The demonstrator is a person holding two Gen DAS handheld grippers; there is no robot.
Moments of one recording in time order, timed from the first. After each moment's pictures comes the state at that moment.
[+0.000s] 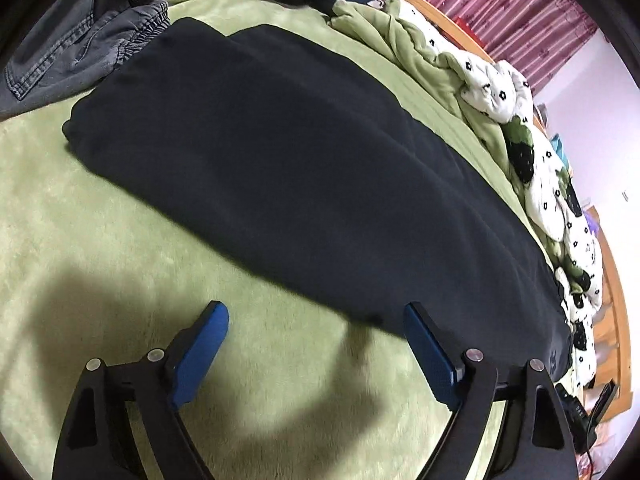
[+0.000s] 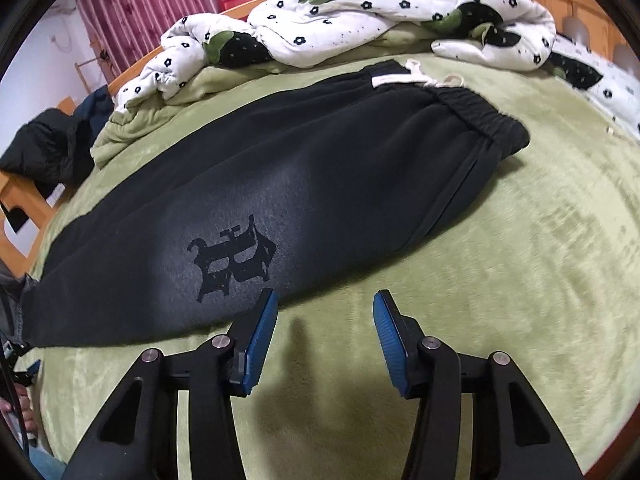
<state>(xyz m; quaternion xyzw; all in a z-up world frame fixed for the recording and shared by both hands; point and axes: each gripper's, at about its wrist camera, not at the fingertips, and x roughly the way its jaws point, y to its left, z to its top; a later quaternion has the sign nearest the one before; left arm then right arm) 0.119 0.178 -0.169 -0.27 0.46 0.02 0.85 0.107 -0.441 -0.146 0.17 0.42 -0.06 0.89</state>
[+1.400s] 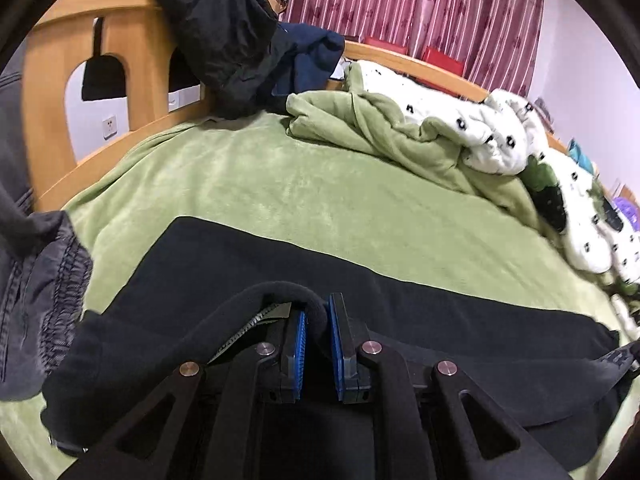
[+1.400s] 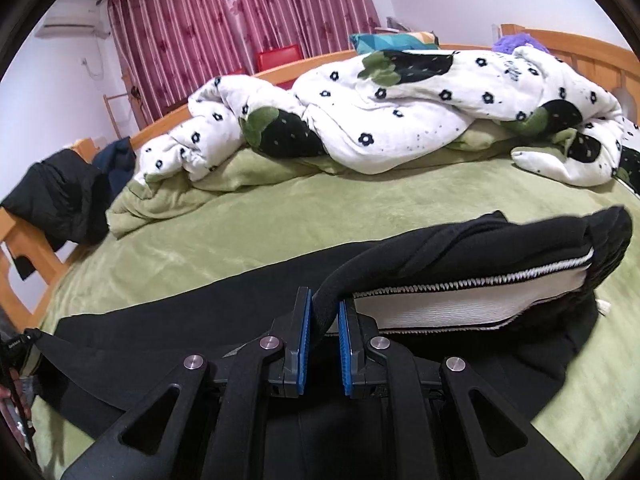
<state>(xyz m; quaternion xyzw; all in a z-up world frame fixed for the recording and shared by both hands) 0.316 0.149 -0.082 -0.11 0.35 0.08 0.93 0.302 -0.408 -0.069 0.13 0.31 -0.04 0.94</state>
